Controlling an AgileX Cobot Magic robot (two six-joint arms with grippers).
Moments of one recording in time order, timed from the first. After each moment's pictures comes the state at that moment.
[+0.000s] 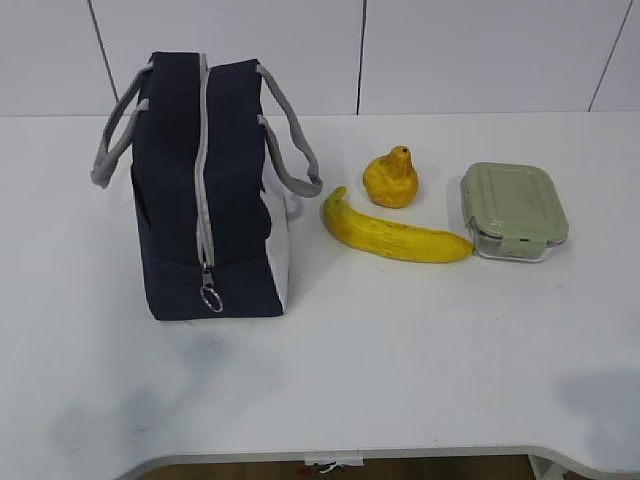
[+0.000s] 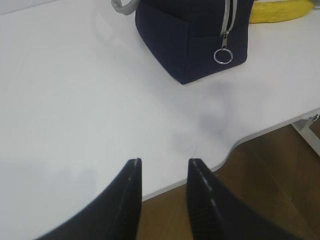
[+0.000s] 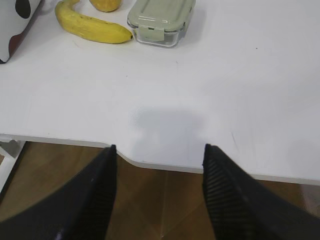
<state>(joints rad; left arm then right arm) -0.14 0.01 -0.53 -0.18 1.12 0.23 0.01 -0.02 -0.49 0.07 1.14 -0.09</state>
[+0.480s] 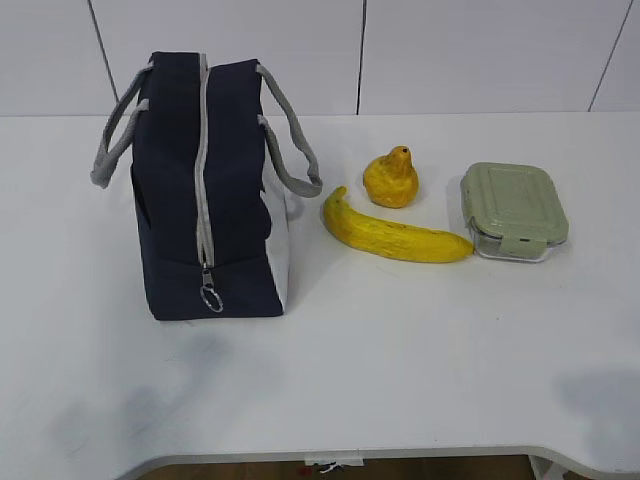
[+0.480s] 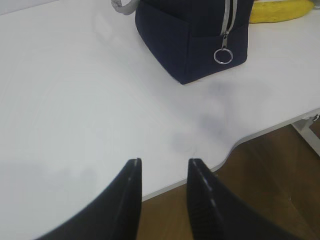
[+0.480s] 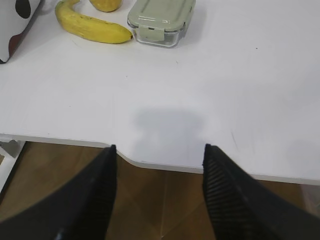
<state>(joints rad) -0.14 0.01 -0.53 -0.18 1.12 0.23 0.01 -0.02 -0.49 0.07 1.14 -0.09</state>
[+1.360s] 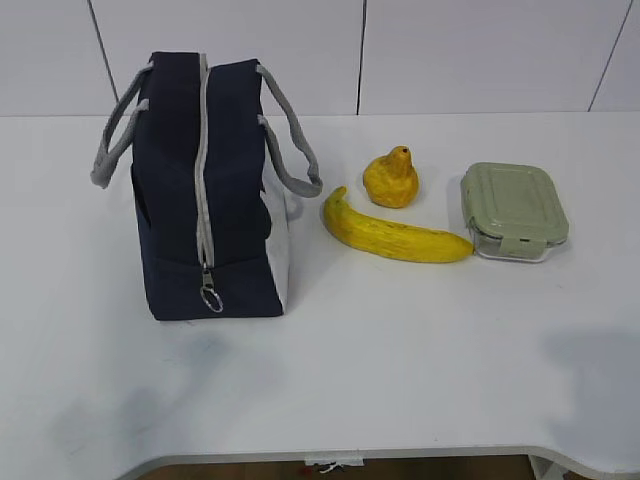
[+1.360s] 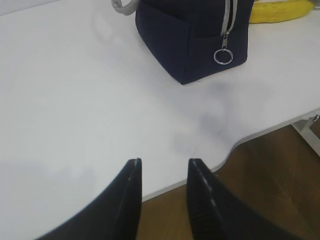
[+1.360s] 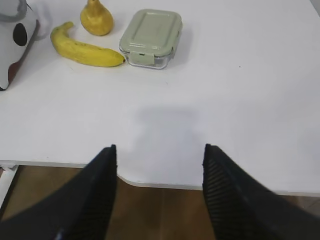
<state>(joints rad) -0.14 0.01 -0.53 -0.18 1.12 0.23 0.01 0.11 -0.64 0.04 1.14 -0.05</state>
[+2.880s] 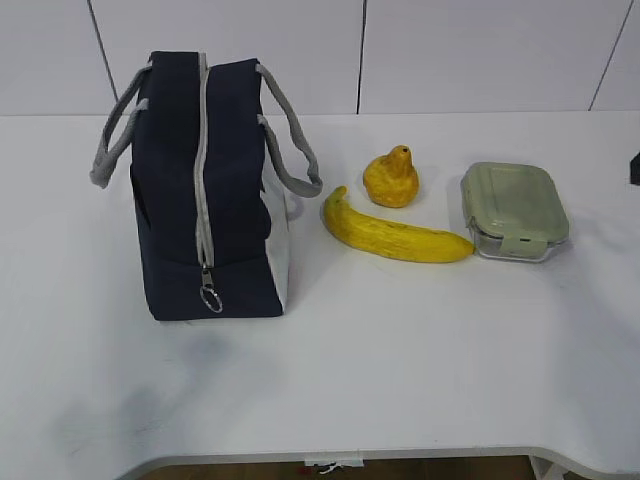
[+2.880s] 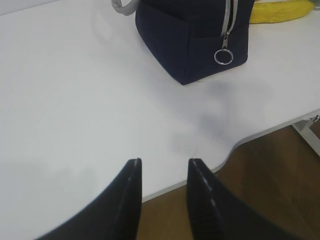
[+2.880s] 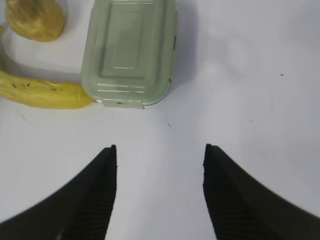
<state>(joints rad) -0.14 0.01 -0.53 -0.18 1.12 0.23 -0.04 1.29 -1.01 0.08 0.73 0.07</state>
